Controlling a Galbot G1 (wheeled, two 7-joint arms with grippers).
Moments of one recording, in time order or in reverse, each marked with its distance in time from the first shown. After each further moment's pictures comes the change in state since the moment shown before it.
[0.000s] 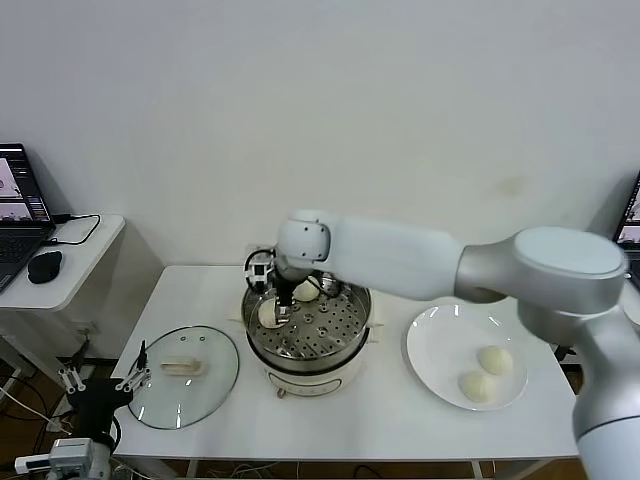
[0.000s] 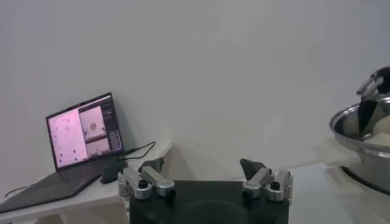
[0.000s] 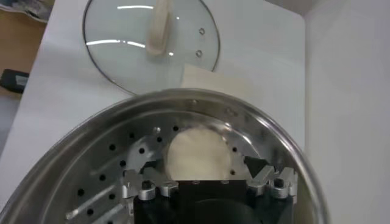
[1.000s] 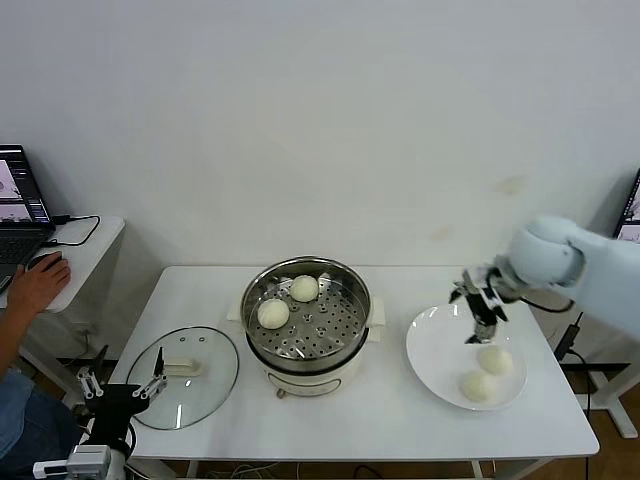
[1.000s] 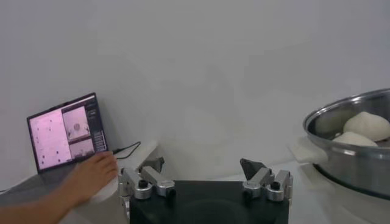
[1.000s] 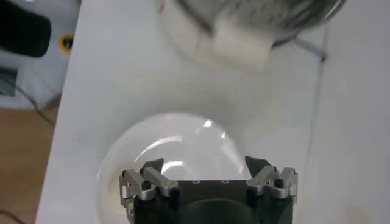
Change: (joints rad) left arm 0.018 -0.015 0.060 -0.009 0.044 0.001 0.003; right arm -0.243 -0.875 0.150 0.357 -0.508 0.354 -0.255
